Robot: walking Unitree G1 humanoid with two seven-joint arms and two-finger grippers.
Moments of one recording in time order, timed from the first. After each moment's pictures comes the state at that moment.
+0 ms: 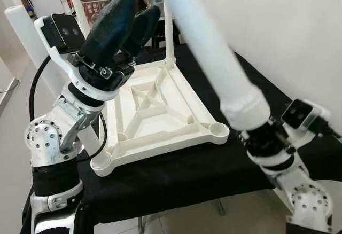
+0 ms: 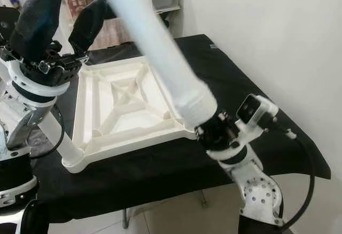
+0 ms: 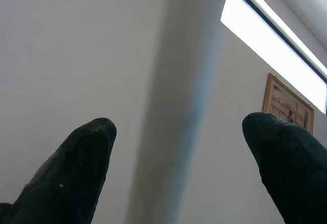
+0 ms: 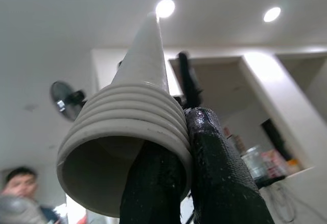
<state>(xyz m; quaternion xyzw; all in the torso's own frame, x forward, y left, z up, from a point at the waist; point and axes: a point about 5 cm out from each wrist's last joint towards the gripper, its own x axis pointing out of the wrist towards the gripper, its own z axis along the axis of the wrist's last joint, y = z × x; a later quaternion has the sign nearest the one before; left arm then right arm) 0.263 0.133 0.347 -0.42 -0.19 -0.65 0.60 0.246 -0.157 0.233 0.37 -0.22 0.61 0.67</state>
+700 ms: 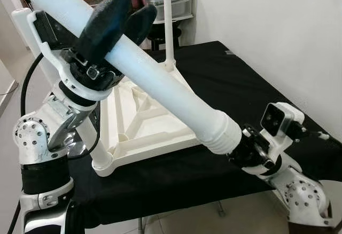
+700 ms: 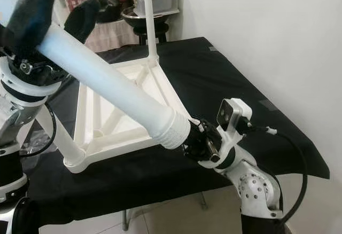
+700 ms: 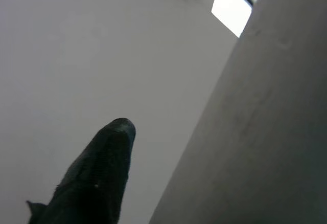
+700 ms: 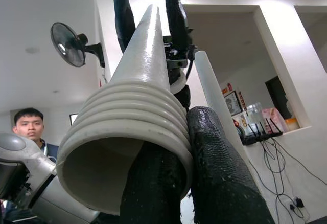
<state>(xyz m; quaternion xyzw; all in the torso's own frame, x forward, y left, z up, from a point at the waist) 0.253 0.140 0.355 -0.41 -0.16 -0.66 0.61 0.250 -0.147 0.226 0.27 -0.16 0.65 0.69</state>
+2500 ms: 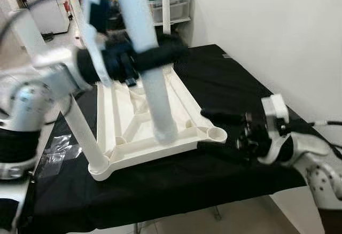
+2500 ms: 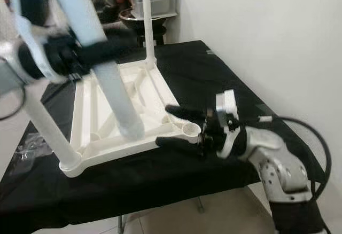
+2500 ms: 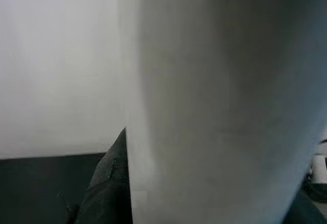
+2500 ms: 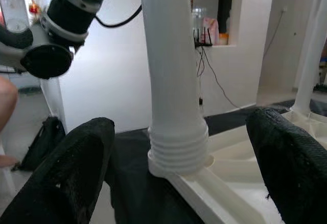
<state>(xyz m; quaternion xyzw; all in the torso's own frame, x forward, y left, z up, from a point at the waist) 0.280 0.121 0.366 0.00 -0.11 -0.62 0.78 0.269 -0.169 0.243 -0.02 -0.07 0.62 0.78</state>
